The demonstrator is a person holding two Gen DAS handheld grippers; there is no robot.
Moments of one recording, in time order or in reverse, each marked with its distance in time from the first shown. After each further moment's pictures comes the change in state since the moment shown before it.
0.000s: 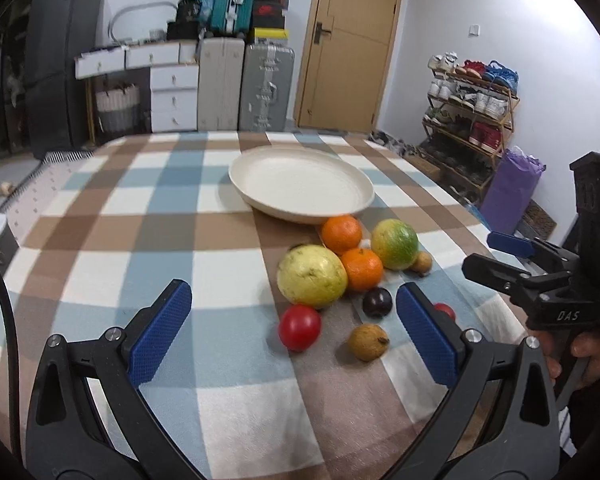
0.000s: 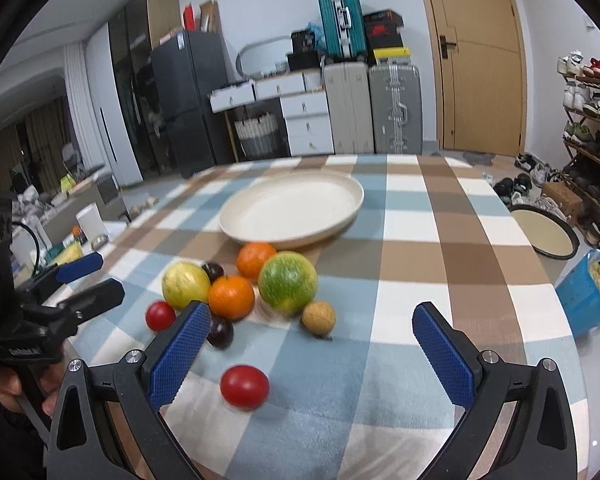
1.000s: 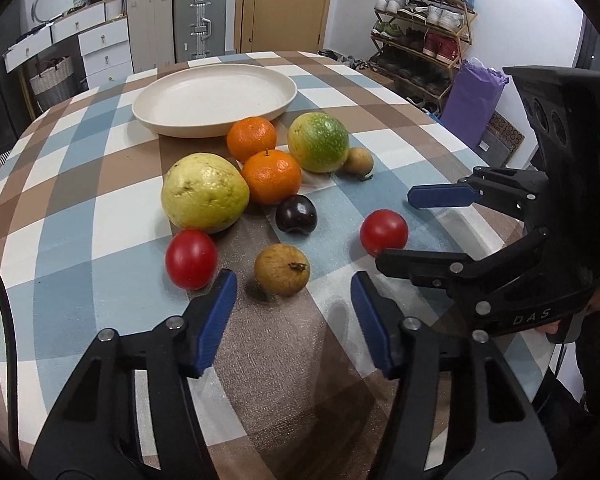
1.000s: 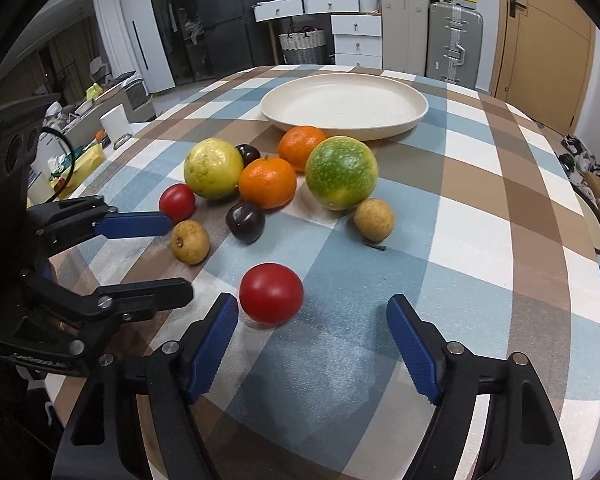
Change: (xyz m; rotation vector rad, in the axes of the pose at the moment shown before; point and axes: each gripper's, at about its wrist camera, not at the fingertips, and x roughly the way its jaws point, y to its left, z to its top) left arm 0.042 -0.054 -0.024 0.172 0.288 -0.135; right arm 0.029 0.019 -0.028 -0.157 0.297 0.104
